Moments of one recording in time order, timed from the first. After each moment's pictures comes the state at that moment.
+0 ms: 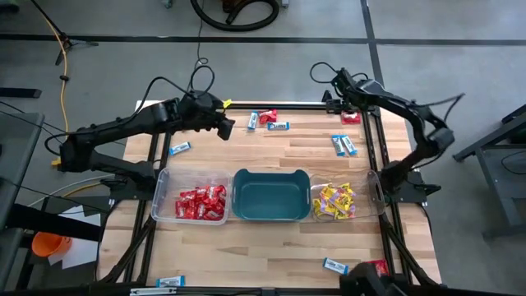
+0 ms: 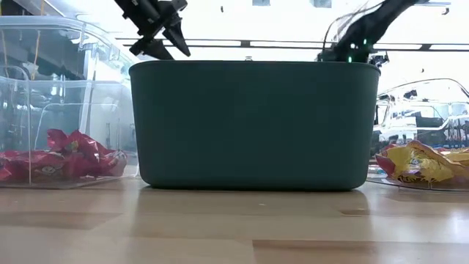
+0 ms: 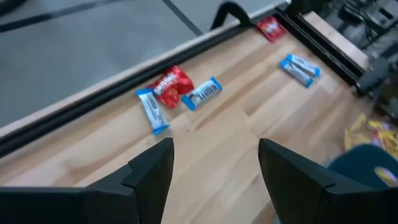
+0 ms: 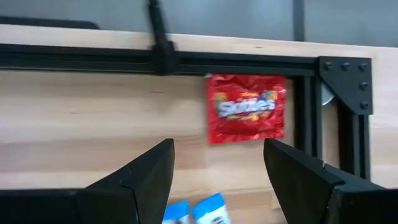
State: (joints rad) left arm 0.39 1.19 1.12 -0.61 -0.20 -0.46; right arm -0.95 1.55 1.12 -0.84 0.29 0.53
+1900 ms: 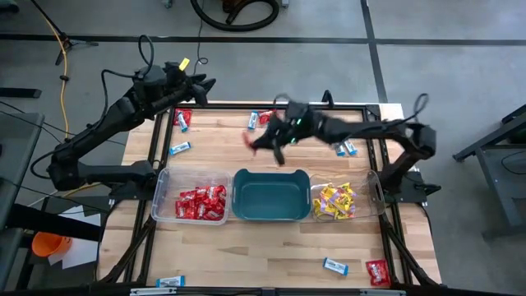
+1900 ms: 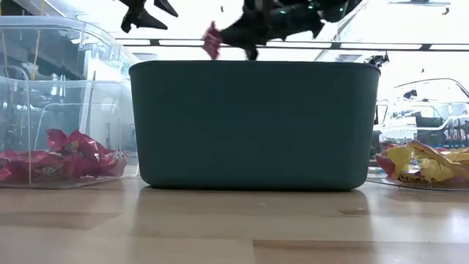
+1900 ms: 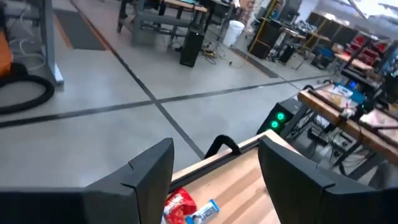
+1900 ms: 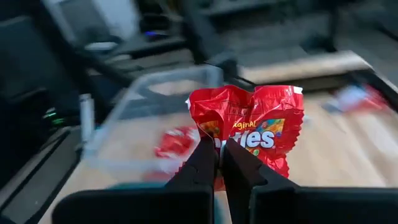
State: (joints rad) left arm 0.66 0.99 1.13 -0.33 -0.11 -0.37; right arm -0.25 1.65 1.21 0.16 -0.44 0.10
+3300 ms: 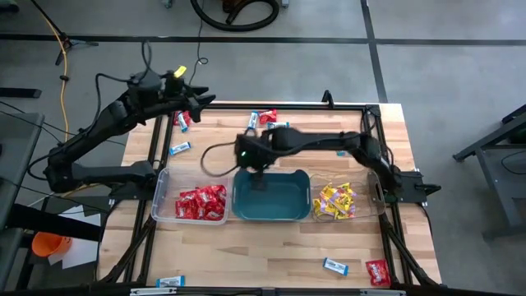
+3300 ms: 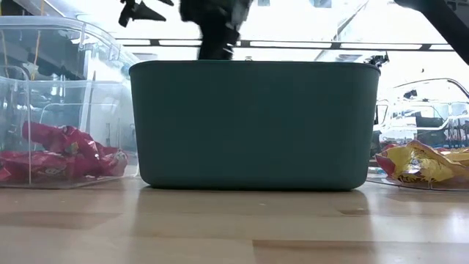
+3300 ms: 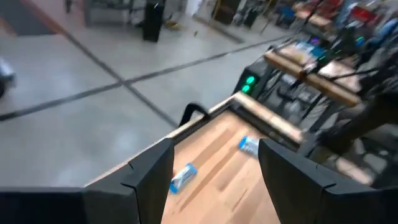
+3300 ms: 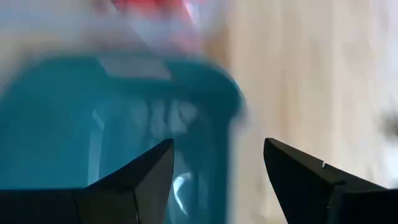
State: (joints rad) left arm 0.61 0.93 1.13 -0.46 0.03 -0.28; right arm -0.04 2.17 2.14 -1.10 -0.05 -0.07
